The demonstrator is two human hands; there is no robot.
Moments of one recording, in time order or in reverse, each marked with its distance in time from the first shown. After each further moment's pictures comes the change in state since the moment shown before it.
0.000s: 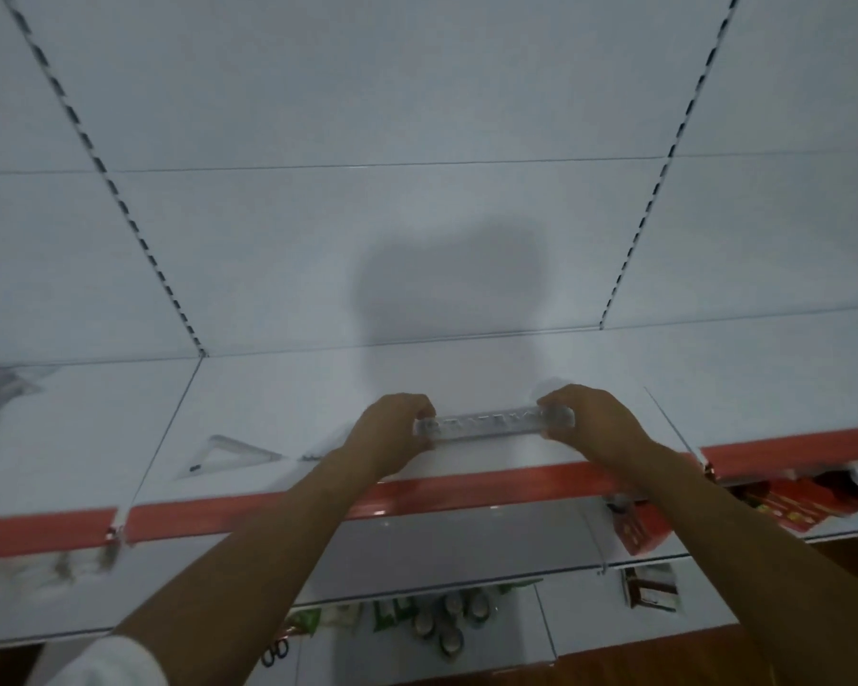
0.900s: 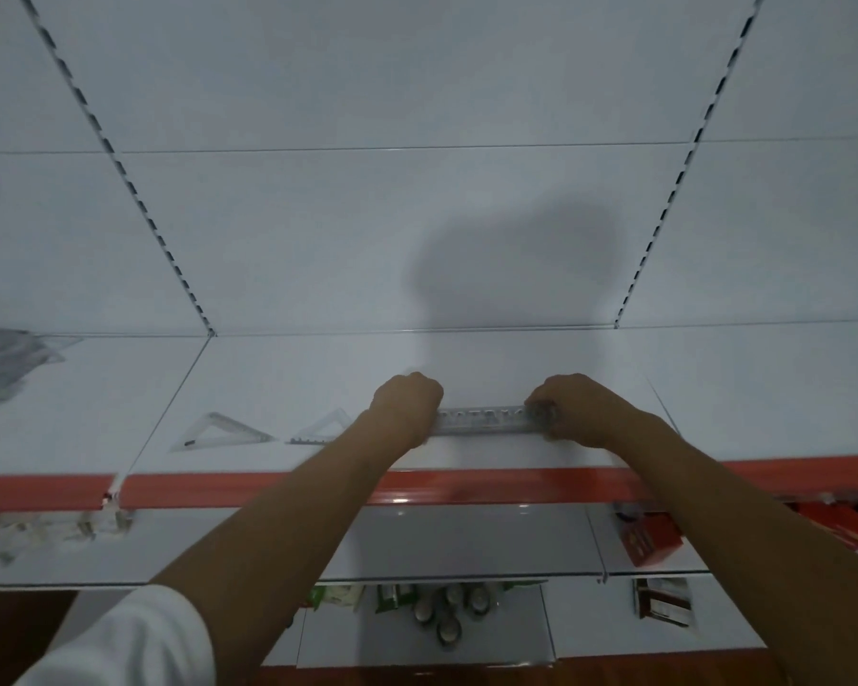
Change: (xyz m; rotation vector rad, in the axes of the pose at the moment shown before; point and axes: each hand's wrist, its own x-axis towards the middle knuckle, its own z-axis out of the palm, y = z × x) left_hand 0.037 0.048 0.006 0.522 -0.221 -0.142; right_hand 0.042 0.010 -0.012 -0.252 -0.306 -0.186
